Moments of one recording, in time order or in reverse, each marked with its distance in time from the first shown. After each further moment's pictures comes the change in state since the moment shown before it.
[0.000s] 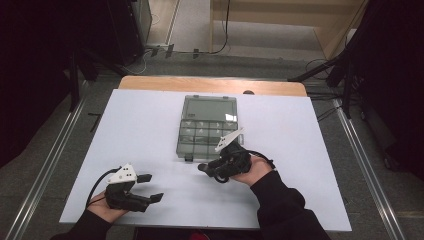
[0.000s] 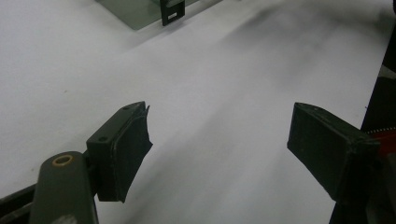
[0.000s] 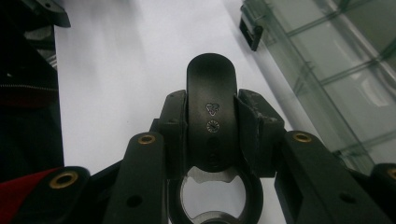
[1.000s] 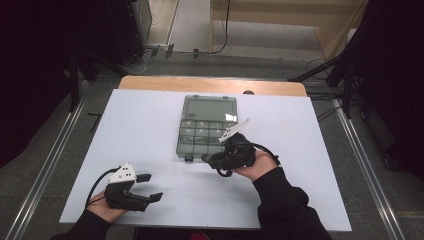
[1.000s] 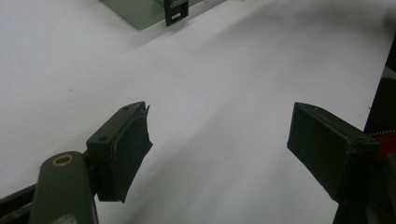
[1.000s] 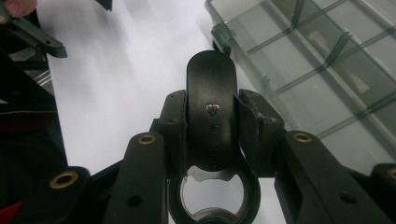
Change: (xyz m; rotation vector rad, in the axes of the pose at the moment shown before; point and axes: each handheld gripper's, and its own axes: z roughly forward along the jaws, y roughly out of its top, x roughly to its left) left arm 0.001 0.000 0.000 -0.002 0.007 0.000; right arm -0.001 0.013 -0.022 -0.016 -0.066 0.067
